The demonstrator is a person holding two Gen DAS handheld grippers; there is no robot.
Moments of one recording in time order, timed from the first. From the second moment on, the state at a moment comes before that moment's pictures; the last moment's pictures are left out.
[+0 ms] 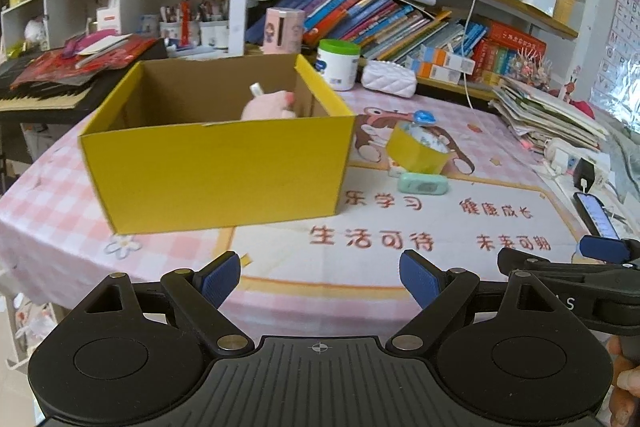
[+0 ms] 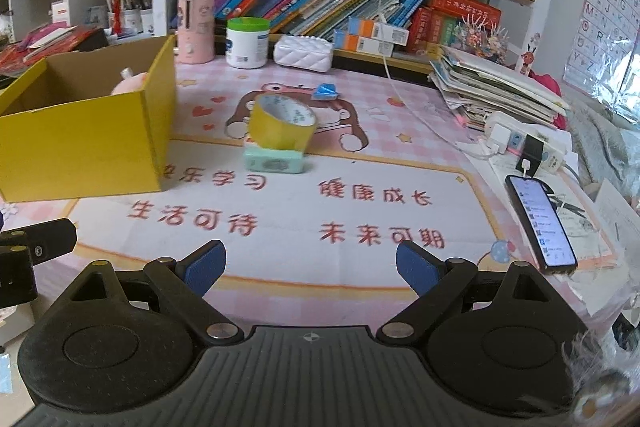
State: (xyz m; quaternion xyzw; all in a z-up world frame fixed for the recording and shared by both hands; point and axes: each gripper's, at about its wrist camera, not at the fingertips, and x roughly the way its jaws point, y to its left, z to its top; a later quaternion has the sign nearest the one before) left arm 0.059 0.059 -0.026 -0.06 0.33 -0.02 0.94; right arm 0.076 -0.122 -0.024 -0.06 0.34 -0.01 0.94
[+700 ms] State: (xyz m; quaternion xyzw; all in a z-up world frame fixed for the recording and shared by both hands) left arm 0.146 -0.001 -0.025 -0.08 0.33 0.02 0.94; right arm 0.194 -0.180 -0.019 -0.07 0.34 0.05 0.94
